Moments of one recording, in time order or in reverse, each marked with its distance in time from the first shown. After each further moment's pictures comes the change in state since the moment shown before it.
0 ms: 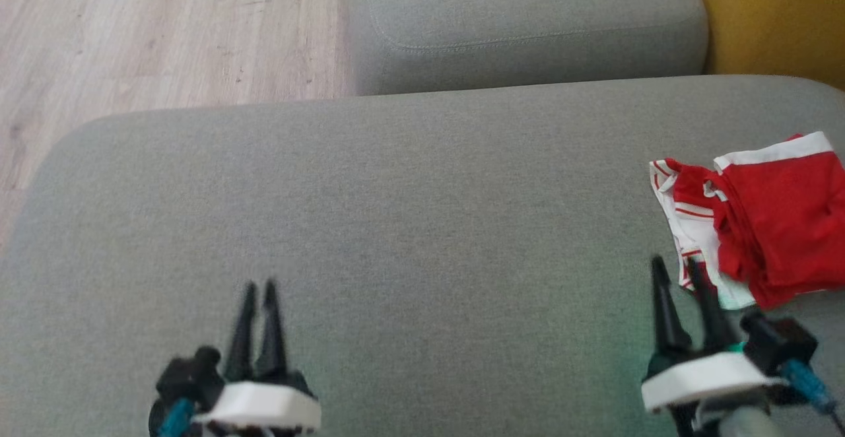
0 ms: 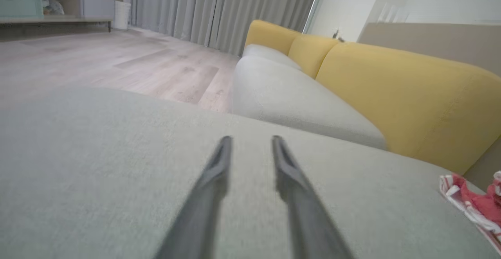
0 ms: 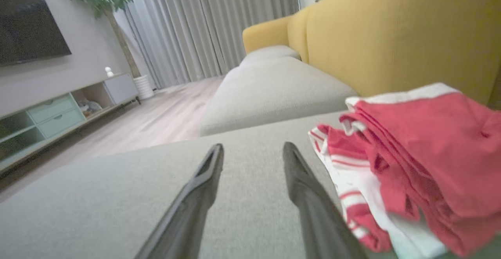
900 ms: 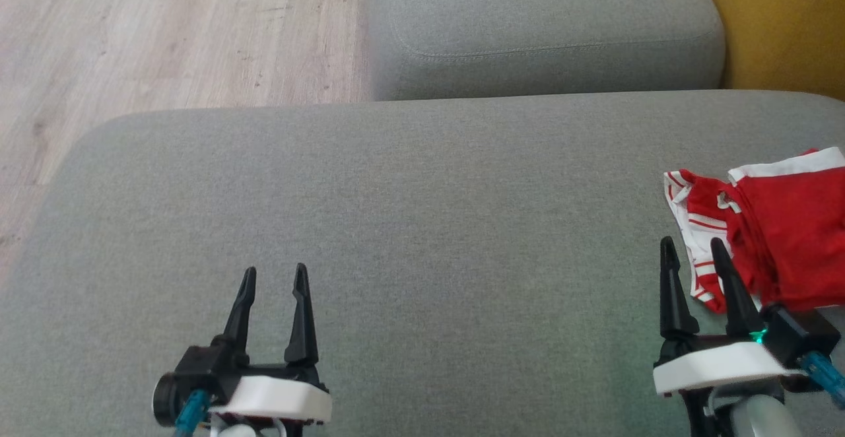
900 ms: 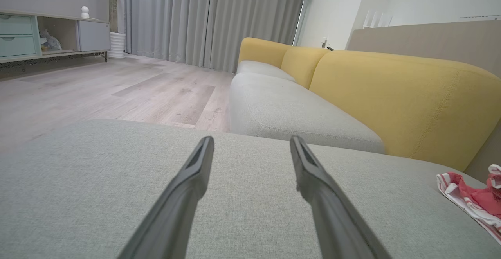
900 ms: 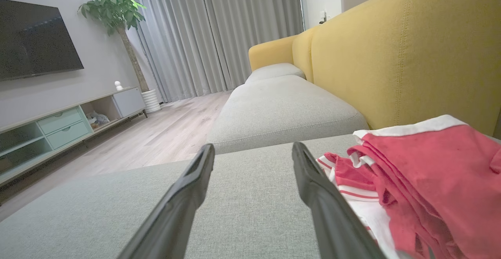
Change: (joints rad) left arm -0.004 0.001 -0.025 -0.035 0.098 0.000 -0.002; right arm -0.003 0.000 -0.030 -0.042 0.001 0.000 -0.002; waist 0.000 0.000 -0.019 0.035
